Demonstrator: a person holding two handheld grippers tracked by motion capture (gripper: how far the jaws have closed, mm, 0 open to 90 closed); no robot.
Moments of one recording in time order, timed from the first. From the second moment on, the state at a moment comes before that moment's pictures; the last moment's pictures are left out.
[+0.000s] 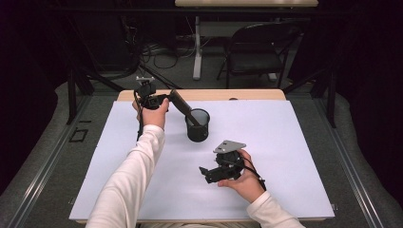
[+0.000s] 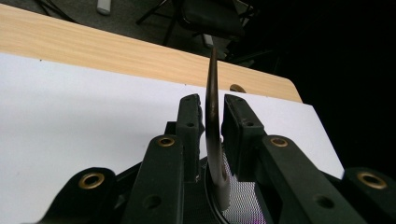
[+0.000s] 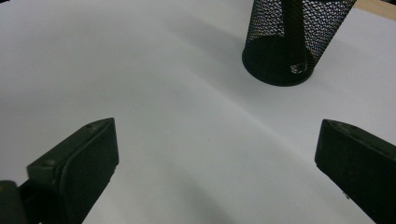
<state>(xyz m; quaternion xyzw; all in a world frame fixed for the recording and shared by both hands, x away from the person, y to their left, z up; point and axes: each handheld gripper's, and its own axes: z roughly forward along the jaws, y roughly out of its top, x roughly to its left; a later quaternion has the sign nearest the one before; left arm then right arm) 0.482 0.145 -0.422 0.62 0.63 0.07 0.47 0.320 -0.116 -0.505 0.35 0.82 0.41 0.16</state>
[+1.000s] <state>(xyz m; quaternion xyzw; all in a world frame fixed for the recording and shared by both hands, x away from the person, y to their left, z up) 0.476 0.159 -0.411 0.62 0.61 0.07 0.49 0.320 -0.119 -0.504 0.36 0.82 0.41 0.17</state>
